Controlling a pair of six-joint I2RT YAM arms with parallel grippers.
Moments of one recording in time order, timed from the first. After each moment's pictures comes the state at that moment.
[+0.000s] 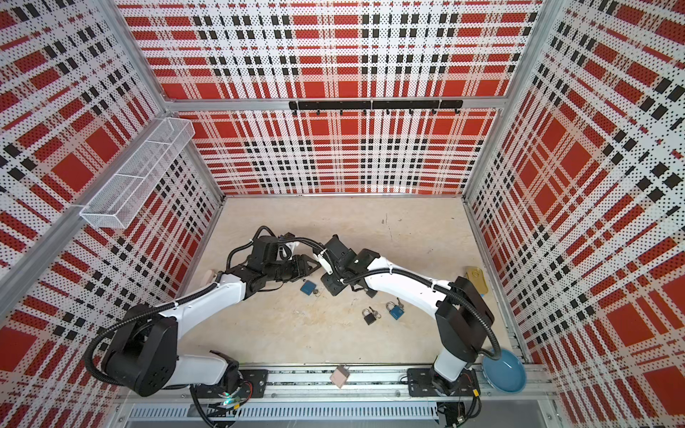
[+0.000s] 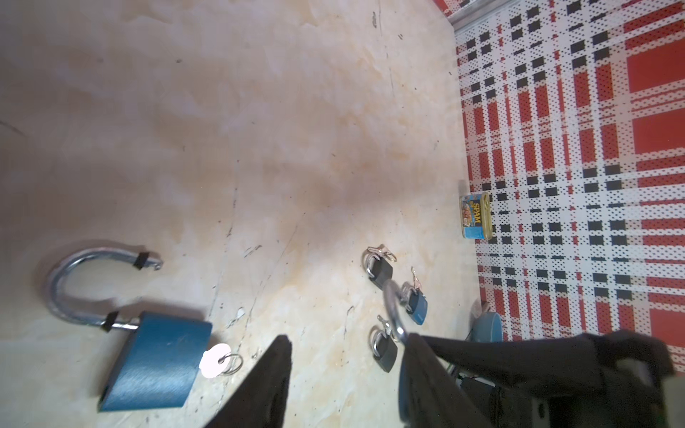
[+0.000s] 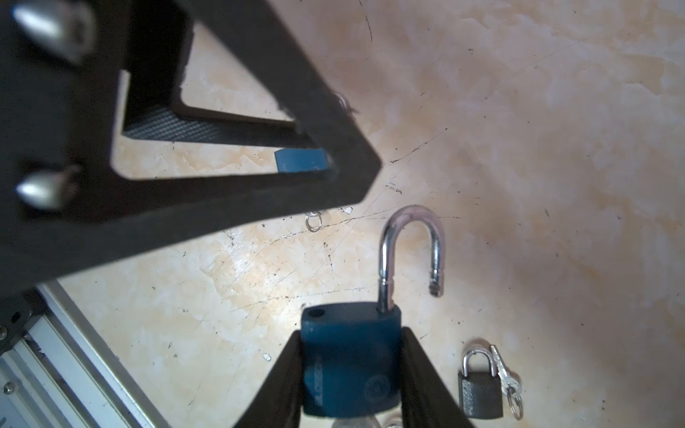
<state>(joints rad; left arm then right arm) -0.40 1.39 0.76 -0.04 0.54 -0.69 0.91 1.66 1.30 -0.66 0.01 0.10</state>
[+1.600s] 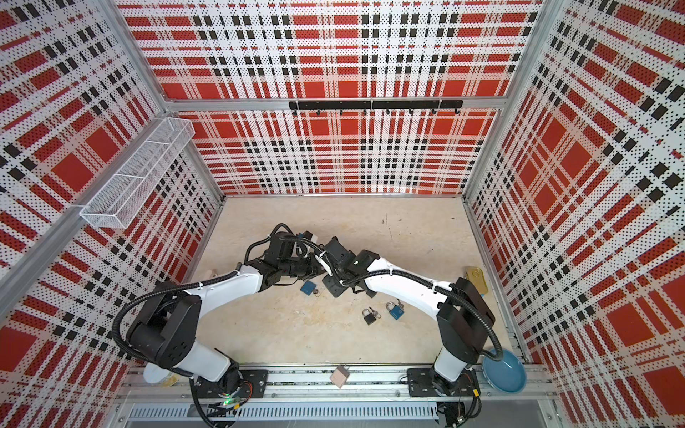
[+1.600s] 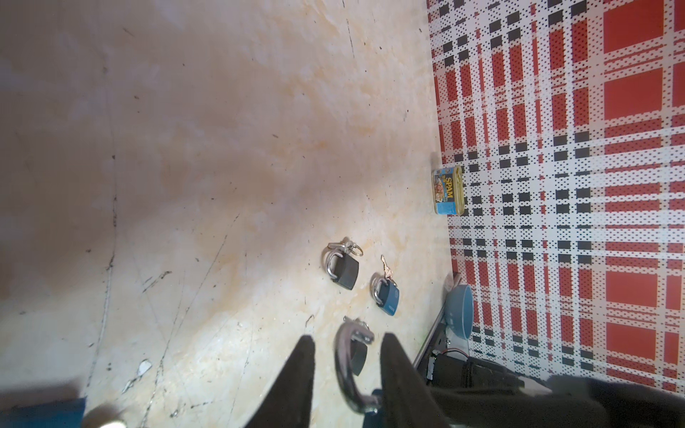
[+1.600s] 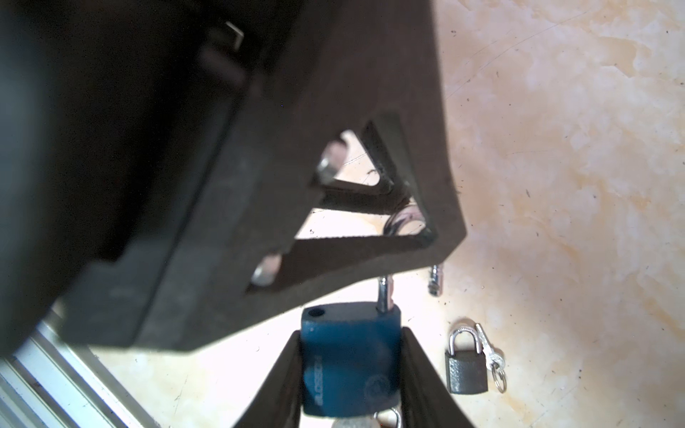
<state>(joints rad) -0.49 1.56 0.84 0.06 0.63 -0.74 0.92 1.65 1.30 -0.70 0.06 0.12</state>
